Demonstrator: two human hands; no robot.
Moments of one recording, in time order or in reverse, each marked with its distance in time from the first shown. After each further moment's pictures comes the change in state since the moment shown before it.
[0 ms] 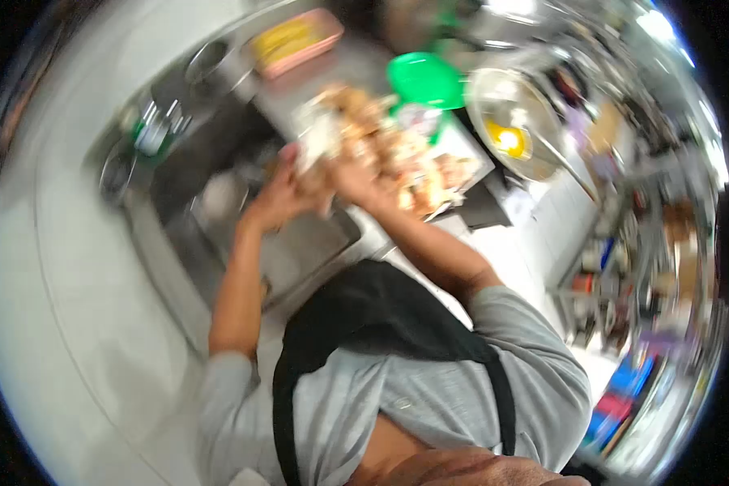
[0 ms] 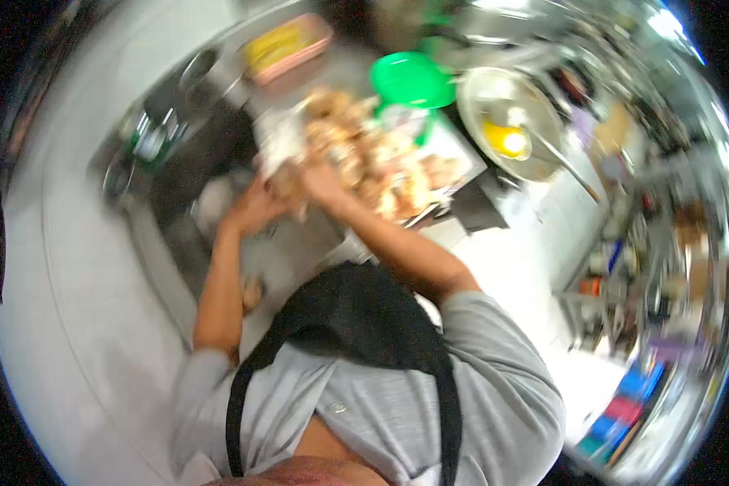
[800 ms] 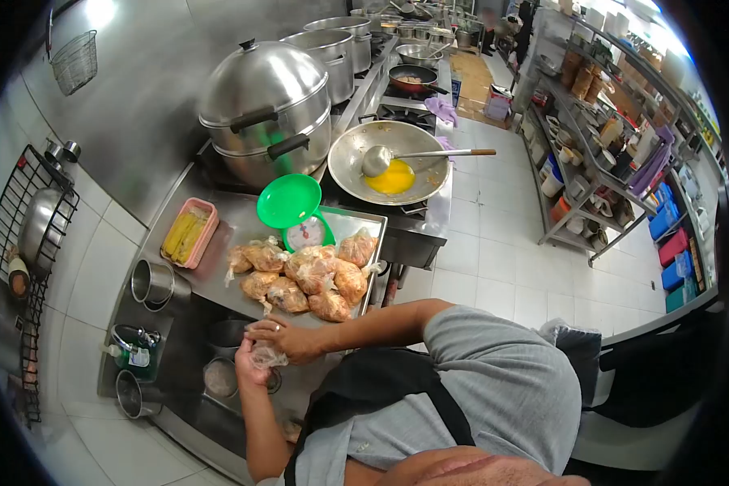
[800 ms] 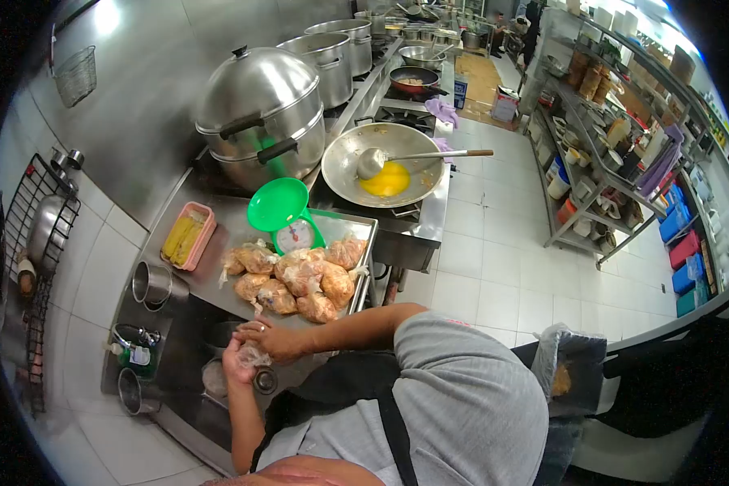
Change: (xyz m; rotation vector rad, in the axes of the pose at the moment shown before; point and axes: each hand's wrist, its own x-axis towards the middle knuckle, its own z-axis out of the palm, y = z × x) left_hand 0.013 -0.051 0.022 -1.260 -0.044 -0.464; right_hand -0.039 0.018 0.054 -0.016 0.327 -0.534
